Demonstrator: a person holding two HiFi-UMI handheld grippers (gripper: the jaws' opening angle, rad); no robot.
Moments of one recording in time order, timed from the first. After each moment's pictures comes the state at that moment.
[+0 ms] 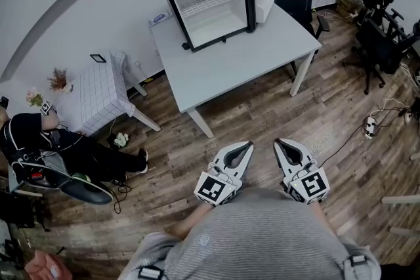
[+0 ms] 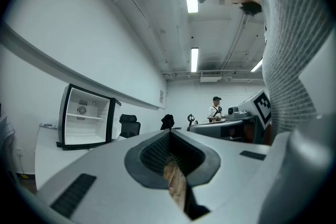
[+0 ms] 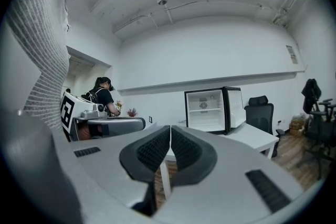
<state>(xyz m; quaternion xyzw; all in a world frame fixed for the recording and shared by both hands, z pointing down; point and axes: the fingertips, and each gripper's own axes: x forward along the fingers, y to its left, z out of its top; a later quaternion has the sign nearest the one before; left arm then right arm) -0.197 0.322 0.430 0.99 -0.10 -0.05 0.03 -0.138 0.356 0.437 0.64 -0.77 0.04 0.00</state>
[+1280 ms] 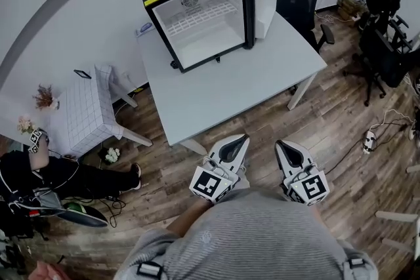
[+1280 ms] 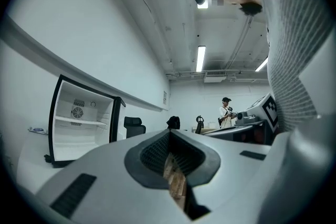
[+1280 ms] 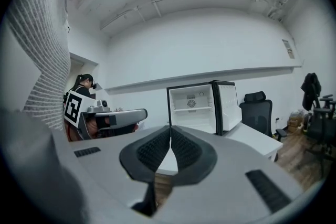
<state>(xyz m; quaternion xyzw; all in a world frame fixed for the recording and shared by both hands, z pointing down) -0.082 0.145 0.439 0.99 -0.10 -0.04 0.04 -0.018 0.206 0.451 0.66 -0.75 0.06 0.00</state>
